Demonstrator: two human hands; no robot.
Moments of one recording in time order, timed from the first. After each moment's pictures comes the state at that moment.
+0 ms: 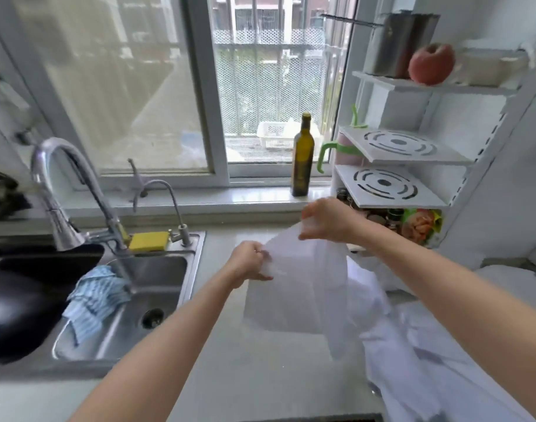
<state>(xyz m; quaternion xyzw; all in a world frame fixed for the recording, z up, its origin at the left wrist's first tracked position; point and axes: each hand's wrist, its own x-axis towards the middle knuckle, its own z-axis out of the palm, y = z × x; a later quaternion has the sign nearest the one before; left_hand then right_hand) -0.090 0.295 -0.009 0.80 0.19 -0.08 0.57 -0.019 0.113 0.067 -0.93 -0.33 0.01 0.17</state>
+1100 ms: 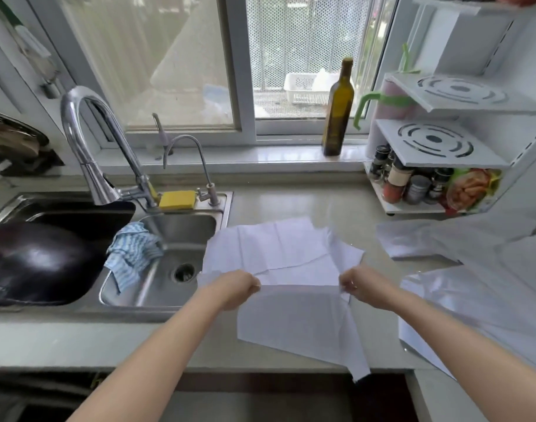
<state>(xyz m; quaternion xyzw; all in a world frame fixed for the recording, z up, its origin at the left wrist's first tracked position) -0.183 0.370 -0.085 0.96 -0.03 -0.26 0.09 -0.088 0.087 -0.123 -0.93 -0.30 0.20 0.07</state>
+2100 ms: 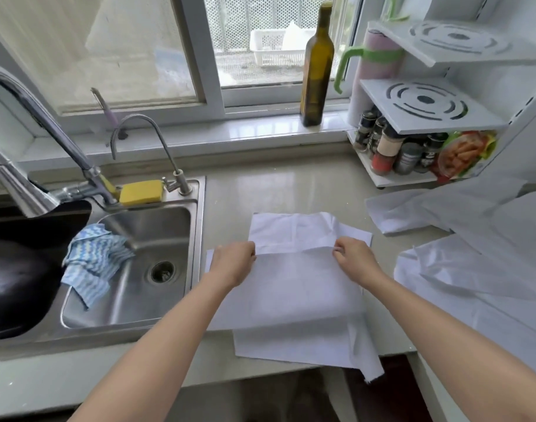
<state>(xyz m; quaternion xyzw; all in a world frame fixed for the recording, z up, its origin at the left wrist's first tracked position) -0.104 0.370 -0.140 0.99 0.01 -0.13 0.08 -0.058 0.111 -0.159 -0.96 -0.04 0.12 0.25</state>
